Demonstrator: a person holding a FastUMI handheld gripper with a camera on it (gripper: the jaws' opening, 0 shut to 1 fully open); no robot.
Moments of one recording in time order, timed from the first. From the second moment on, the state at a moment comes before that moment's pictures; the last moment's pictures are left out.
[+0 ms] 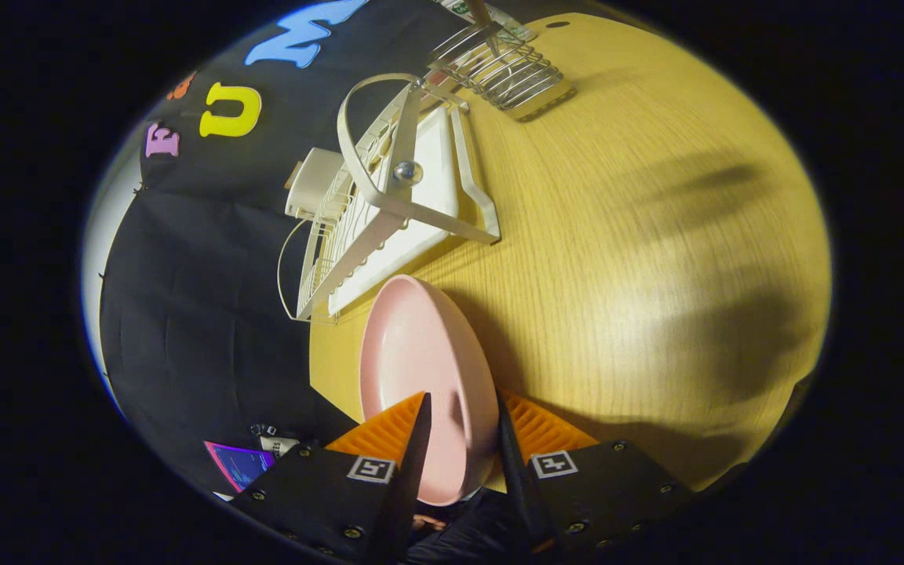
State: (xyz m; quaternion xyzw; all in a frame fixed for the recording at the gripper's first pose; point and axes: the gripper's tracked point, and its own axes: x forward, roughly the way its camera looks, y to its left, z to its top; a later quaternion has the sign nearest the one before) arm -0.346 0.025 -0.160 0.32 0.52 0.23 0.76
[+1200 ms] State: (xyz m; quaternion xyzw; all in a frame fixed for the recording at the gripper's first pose) arm -0.138 -0.126 -0.014 0.29 0.18 0.04 0.94
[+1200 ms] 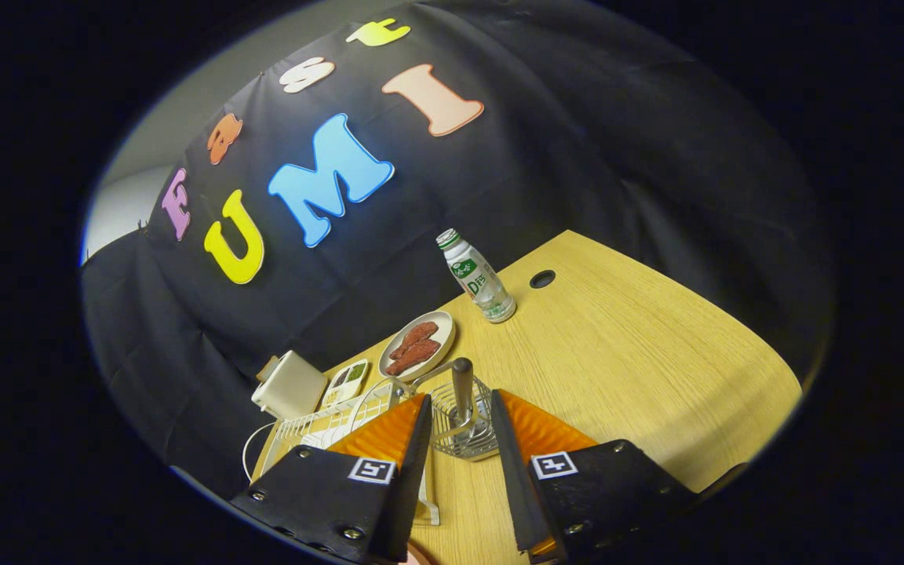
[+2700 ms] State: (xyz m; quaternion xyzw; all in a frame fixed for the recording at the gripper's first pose) arm -0.149 -0.081 0.114 0.23 0.09 0.14 0.96
